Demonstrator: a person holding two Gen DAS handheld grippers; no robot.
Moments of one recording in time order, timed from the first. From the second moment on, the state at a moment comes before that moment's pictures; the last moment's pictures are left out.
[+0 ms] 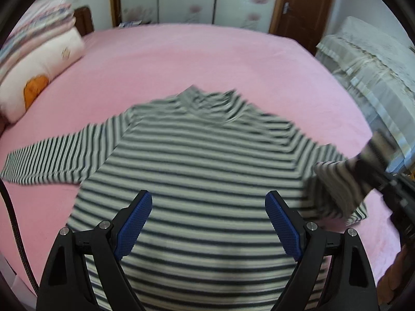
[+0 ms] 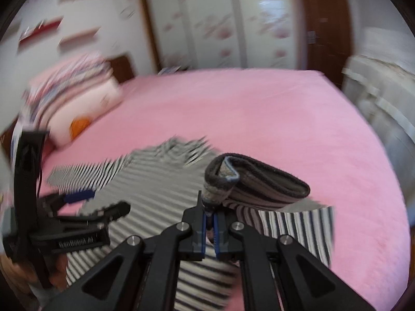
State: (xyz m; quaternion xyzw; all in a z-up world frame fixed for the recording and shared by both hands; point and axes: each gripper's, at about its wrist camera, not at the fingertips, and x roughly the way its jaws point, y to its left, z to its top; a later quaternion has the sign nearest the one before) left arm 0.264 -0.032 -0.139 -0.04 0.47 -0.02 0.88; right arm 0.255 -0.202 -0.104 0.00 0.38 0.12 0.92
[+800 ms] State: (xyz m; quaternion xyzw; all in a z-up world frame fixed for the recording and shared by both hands) left arm 0.246 0.029 -0.195 -0.07 0.50 -0.07 0.86; right arm 0.193 -0.115 -0.165 -0.06 0.45 0.19 0.87
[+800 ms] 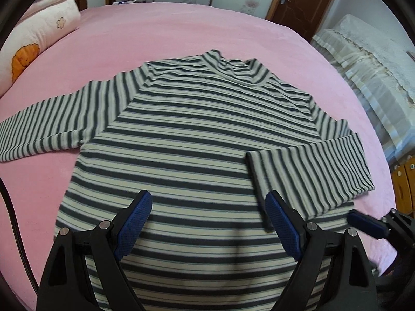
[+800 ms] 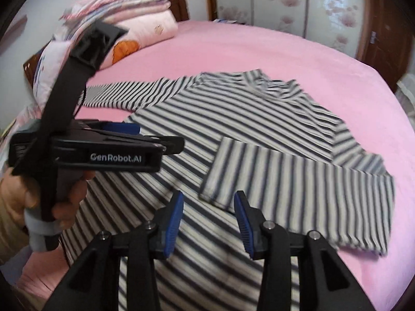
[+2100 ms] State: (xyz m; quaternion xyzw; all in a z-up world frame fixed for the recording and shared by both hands) left arm 0.310 -0.025 -0.256 -0.23 0.55 -0.16 0.79; right arm 0.153 -0.231 -0.171 0.10 0.43 0.04 0.90
